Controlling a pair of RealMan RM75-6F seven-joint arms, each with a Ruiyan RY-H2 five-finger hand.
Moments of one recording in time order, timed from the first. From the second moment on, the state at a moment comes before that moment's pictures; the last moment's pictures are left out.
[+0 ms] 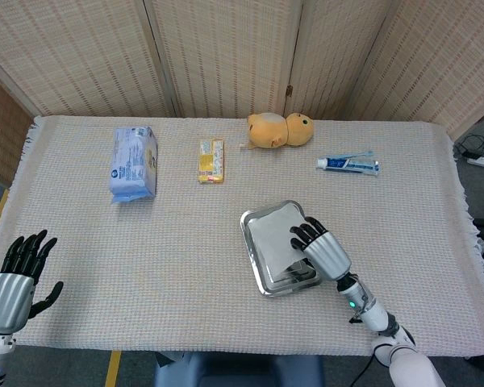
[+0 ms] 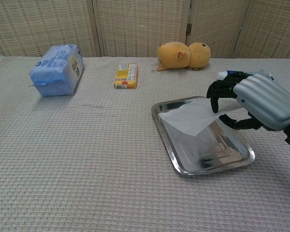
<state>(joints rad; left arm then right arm) -0.12 -1.24 -0.03 -1.43 1.67 1.64 -0.01 0.53 -2.10 -0.04 -0.18 -1.71 1.63 0.37</state>
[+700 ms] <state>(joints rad) -0.12 -1.24 -0.03 -1.43 1.67 1.64 -0.02 0.51 -1.98 -0.09 -0.45 -1.70 1.38 0.30</state>
